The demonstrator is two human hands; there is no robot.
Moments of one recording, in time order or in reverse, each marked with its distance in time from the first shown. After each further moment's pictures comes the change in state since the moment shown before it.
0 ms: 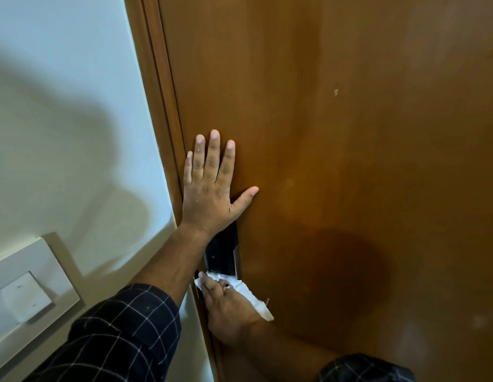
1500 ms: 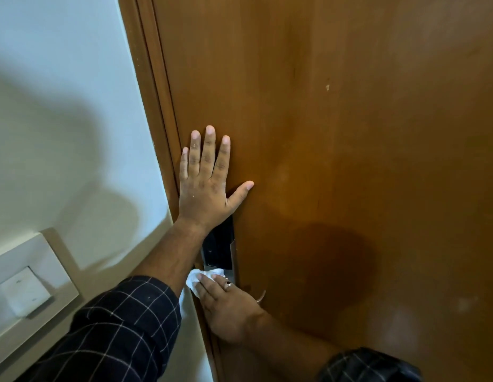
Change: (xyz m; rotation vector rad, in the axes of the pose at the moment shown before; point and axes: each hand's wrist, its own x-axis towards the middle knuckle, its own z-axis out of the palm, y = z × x) left_hand -0.001 0.002 -0.001 -0.036 -0.015 0.004; right_hand -0.013 0.001 -0.006 0.025 -0.017 -0.047
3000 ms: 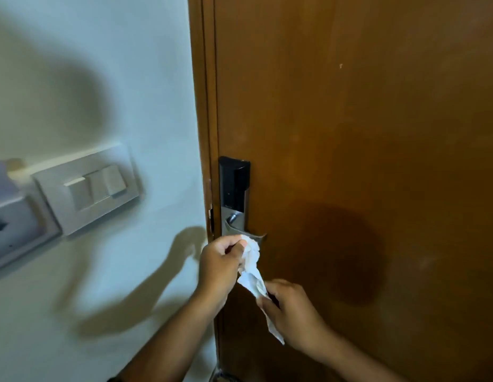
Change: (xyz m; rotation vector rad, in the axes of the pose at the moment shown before) left_hand -0.203 0.100 -0.119 -1.082 -0.302 -1.138; right_hand -0.175 -0.045 -0.055 1.188 0.213 0.496
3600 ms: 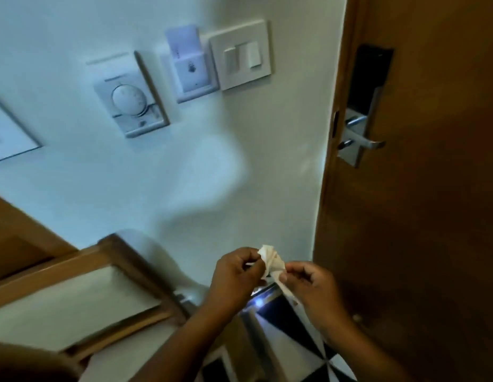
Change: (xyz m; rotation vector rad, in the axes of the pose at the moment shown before) left_hand -0.289 -0.024 -0.024 0.401 0.377 -0.278; right_hand -0.158 -0.006 0.051 0.898 -0.501 0.346
